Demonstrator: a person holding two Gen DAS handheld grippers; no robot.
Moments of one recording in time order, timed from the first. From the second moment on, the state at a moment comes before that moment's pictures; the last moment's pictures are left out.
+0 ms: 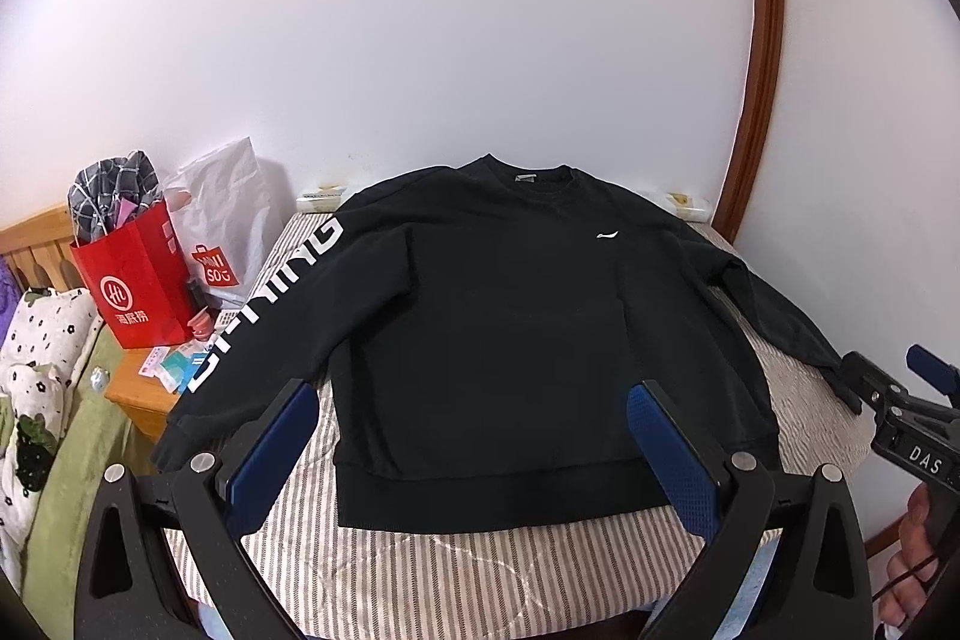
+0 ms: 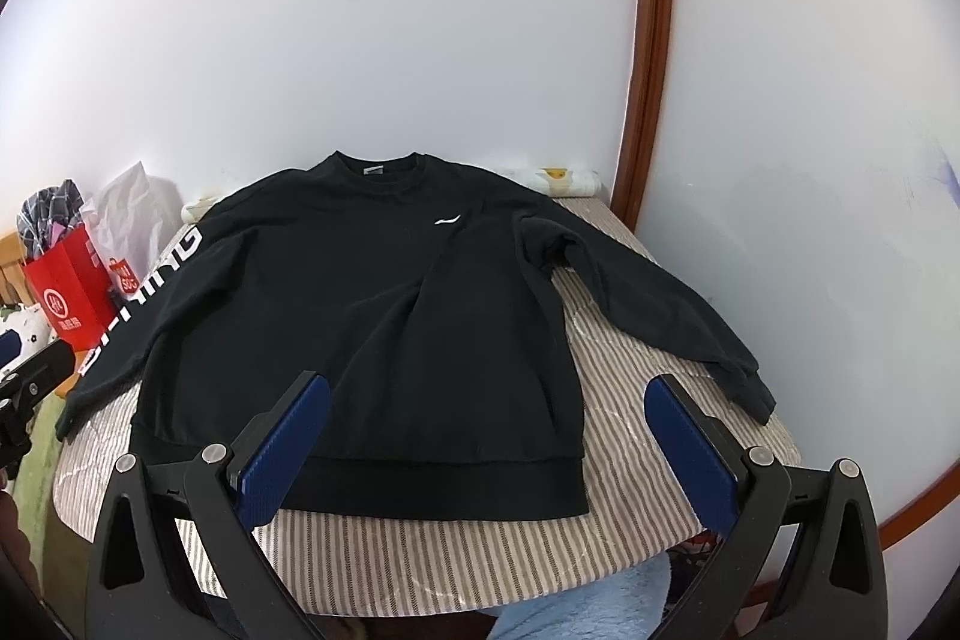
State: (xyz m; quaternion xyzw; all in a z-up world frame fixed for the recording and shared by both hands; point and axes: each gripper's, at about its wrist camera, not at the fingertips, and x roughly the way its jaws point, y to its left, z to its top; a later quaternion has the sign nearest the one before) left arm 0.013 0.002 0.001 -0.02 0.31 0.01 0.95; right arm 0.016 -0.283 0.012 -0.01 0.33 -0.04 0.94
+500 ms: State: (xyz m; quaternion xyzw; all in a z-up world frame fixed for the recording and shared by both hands) left arm 0.012 0.022 0.002 -0.04 0.31 0.00 0.95; right arm 0.014 -0.275 0.011 -0.01 0.32 -0.03 0.95
